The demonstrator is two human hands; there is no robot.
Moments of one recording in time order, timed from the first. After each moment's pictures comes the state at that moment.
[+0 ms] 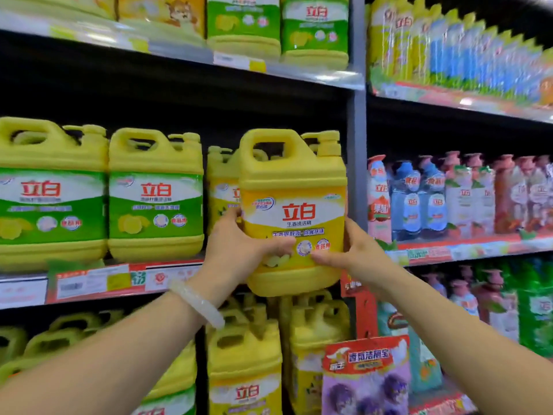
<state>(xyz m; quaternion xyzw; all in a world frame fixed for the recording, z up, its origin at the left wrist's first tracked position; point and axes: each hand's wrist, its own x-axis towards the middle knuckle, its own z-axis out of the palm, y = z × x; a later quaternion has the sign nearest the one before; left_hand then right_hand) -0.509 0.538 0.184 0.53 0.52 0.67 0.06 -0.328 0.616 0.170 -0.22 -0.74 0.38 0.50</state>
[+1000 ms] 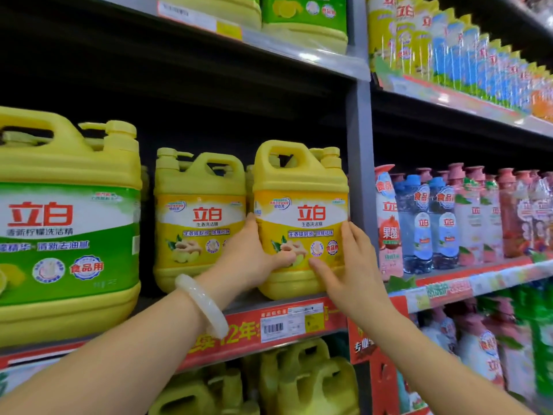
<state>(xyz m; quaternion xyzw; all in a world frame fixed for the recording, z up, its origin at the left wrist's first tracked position) -0.530 0.695 0.223 0.65 0.60 0.46 0.02 -0.366 0.744 0.170 -0.39 -0.73 -0.05 0.56</state>
